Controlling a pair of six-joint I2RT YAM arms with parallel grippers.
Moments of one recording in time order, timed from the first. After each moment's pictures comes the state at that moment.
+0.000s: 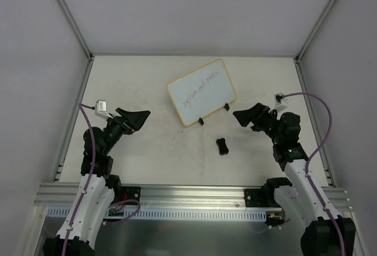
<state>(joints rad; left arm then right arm) -0.05 0.49 0.24 0.26 0.44 -0.93 0.12 0.75 0.41 0.11 -0.43 0.63</state>
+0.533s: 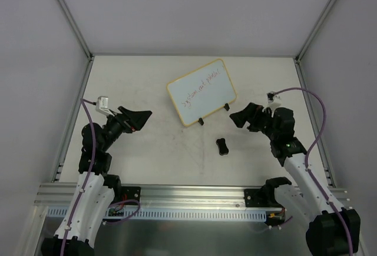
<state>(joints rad) -0.05 0.50 0.32 0.18 0.48 -0.83 0.16 0.77 0.44 0.02 -0.37 0.56</state>
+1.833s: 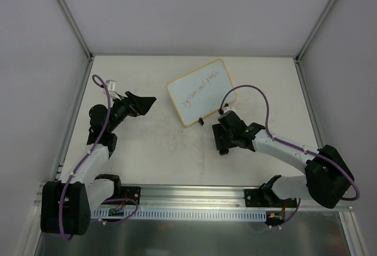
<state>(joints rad) -0.05 0.99 0.39 0.64 0.54 -0.73 0.75 1.29 0.72 -0.48 0.19 0.43</state>
